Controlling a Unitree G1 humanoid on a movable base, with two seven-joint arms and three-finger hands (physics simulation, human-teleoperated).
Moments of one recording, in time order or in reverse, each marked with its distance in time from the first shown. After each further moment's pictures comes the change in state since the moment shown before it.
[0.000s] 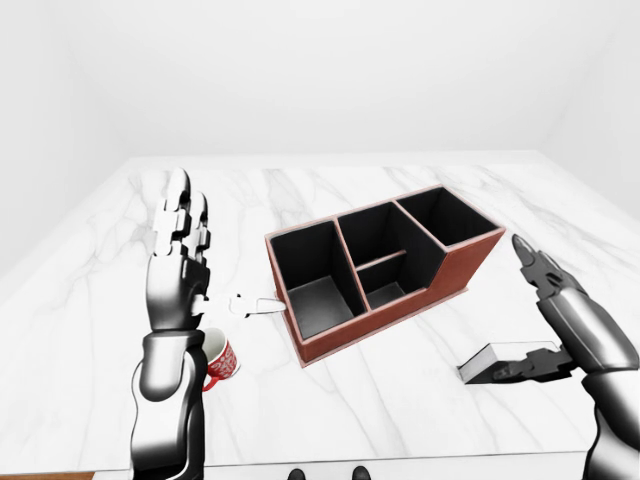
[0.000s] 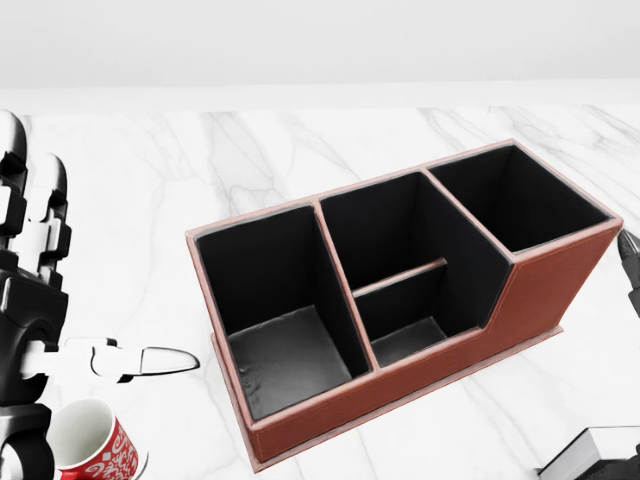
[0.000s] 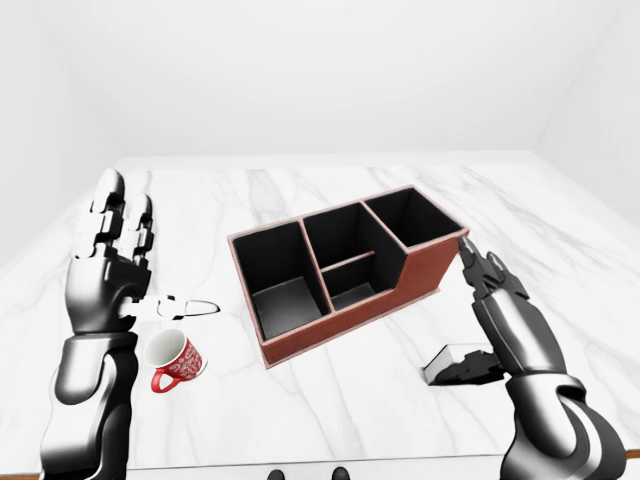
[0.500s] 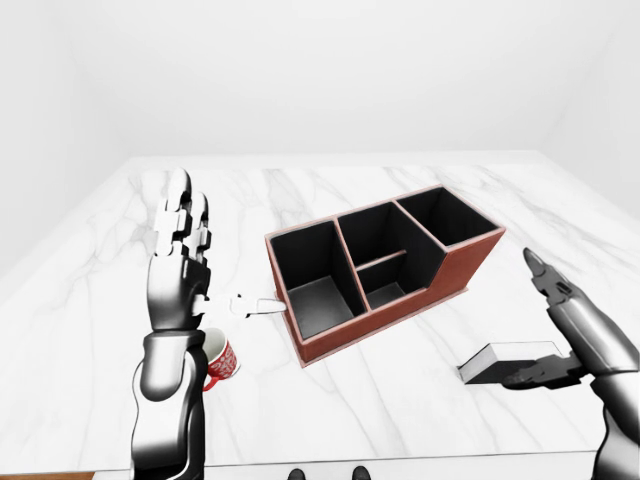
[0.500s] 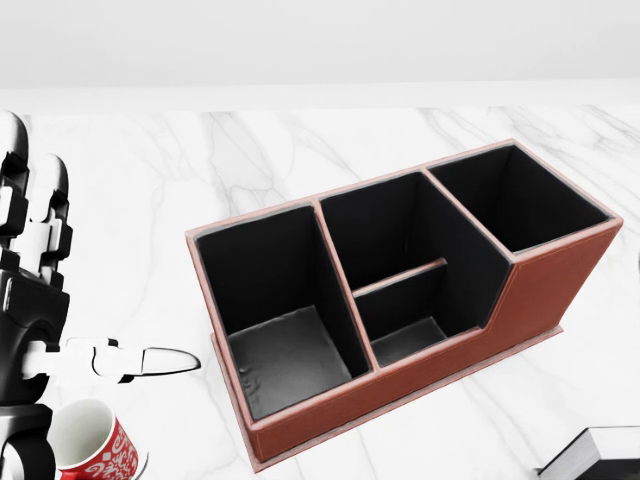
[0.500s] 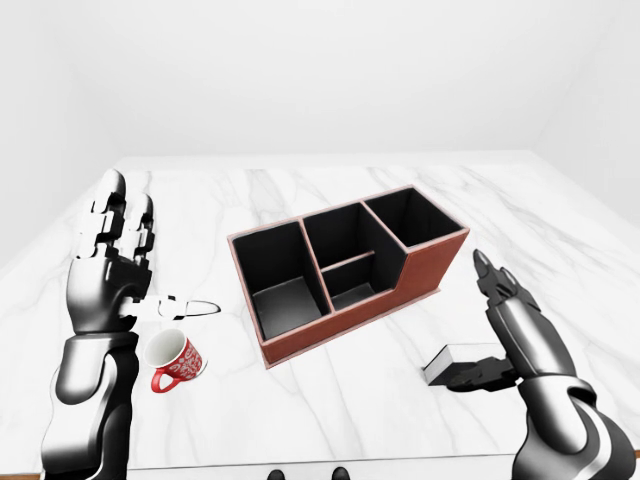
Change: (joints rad) left arm 0.000 -0.001 -0.002 0.001 0.003 0.000 -0.001; right arm 0.005 -0.025 -0.062 0.107 0.019 0.000 0.000
